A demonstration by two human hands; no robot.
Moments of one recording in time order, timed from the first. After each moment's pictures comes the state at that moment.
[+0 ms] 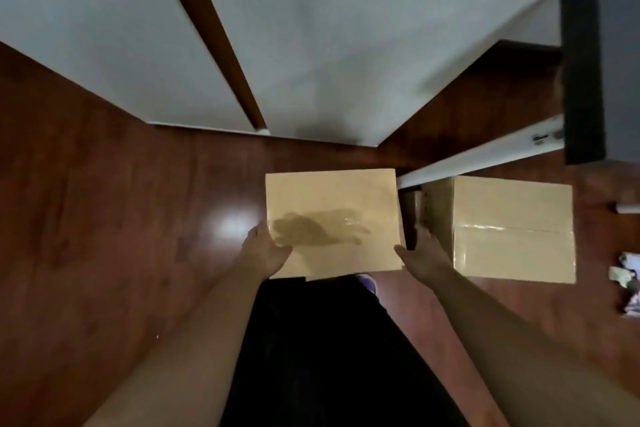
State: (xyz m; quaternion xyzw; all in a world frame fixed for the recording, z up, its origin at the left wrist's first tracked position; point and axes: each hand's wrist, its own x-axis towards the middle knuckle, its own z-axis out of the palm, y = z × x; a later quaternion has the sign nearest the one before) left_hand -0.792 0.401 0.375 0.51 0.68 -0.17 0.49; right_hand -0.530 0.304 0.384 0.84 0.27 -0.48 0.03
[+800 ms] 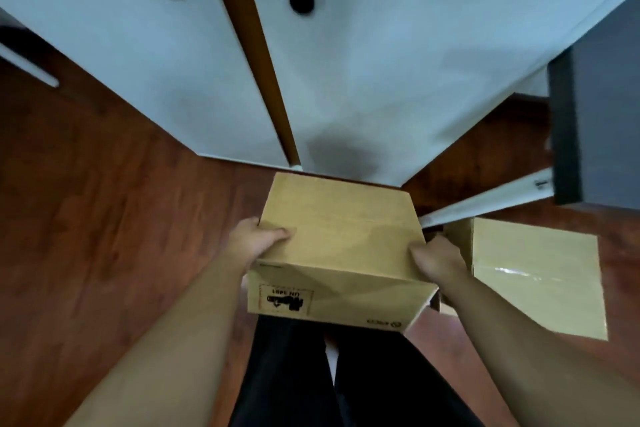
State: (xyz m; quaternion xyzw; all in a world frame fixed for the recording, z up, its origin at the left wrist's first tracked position) left_hand -0.827 0.454 0.471 0.34 0.75 0.00 0.57; right_hand -0.548 0.364 0.459 0.85 0.22 -0.48 0.01
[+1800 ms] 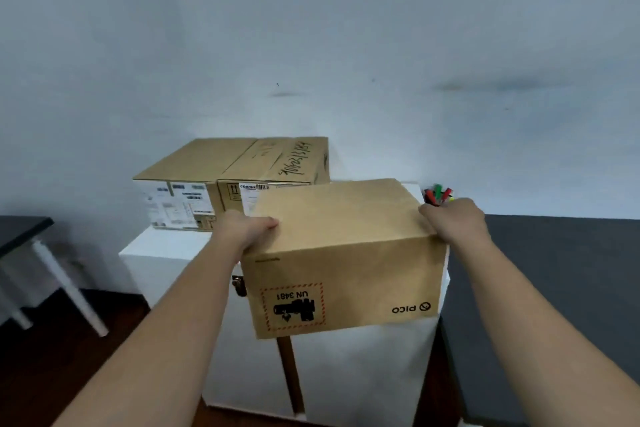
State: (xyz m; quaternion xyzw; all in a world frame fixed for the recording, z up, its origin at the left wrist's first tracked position) left_hand -0.767 0.573 0.912 0.51 0.70 0.30 0.38; right_hand -0.473 0.485 0.909 0.80 0.37 -0.20 -0.42
